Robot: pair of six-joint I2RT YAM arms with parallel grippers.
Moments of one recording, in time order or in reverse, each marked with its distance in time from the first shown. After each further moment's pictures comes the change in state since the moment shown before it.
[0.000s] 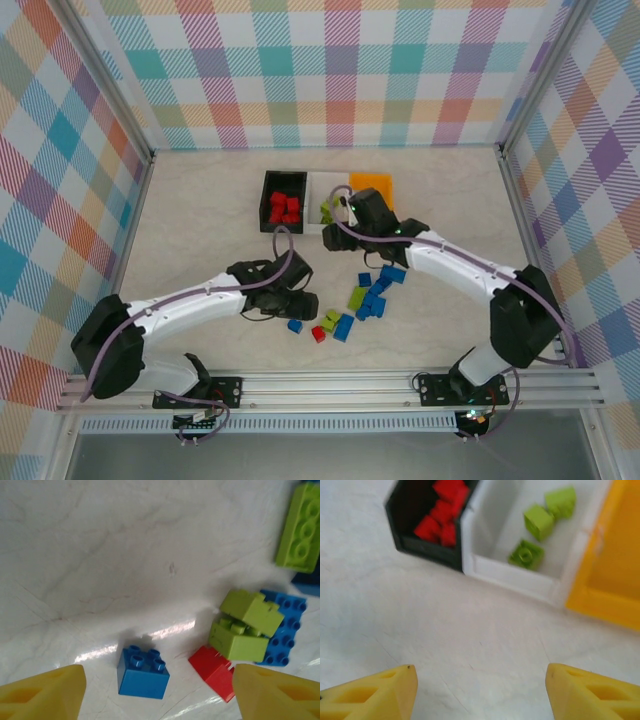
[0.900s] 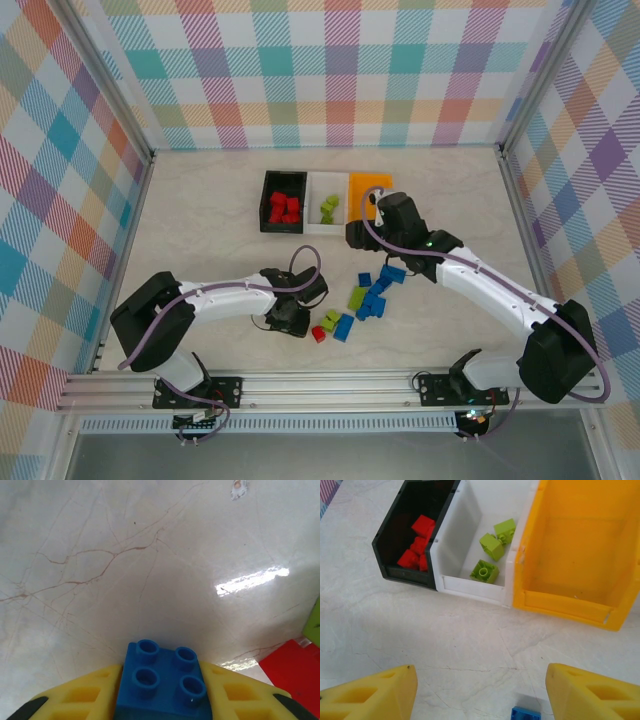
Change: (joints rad) left arm -0.054 0.224 0.000 -0.027 -0.020 0.033; right arm -0.060 -0.214 -0.114 0.003 0.065 0.026
